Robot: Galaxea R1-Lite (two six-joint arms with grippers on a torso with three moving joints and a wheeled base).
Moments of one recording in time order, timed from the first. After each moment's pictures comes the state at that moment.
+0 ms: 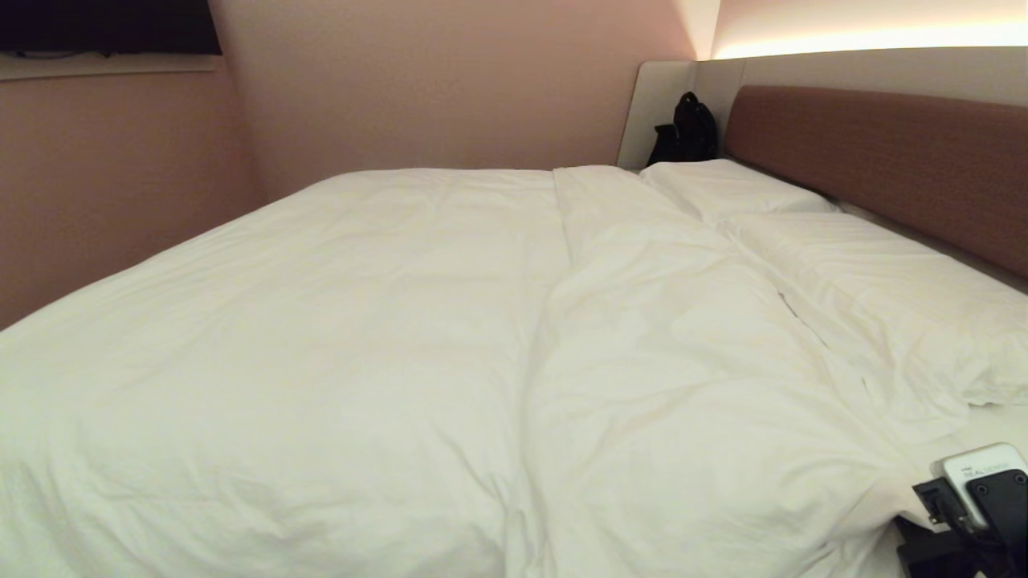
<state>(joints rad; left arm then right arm) 0.00 0.00 0.00 -0.01 0.00 -0.02 0.71 1.20 -0.07 -0.70 -0.95 -0.18</state>
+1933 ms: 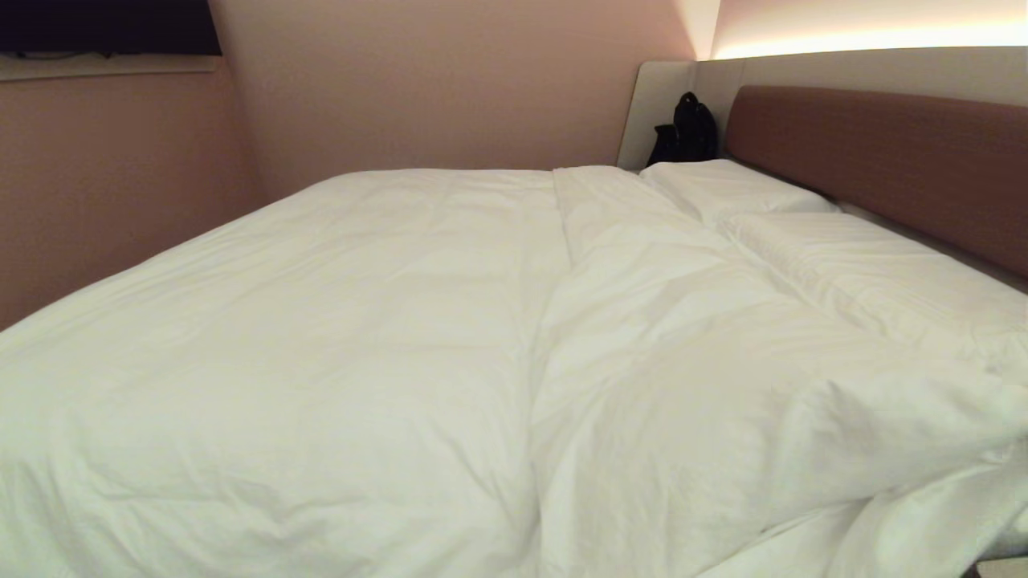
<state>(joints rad) 0.00 0.00 0.00 -0.01 0.00 -0.02 0.74 0.66 -0.70 0.05 -0.30 -0.03</state>
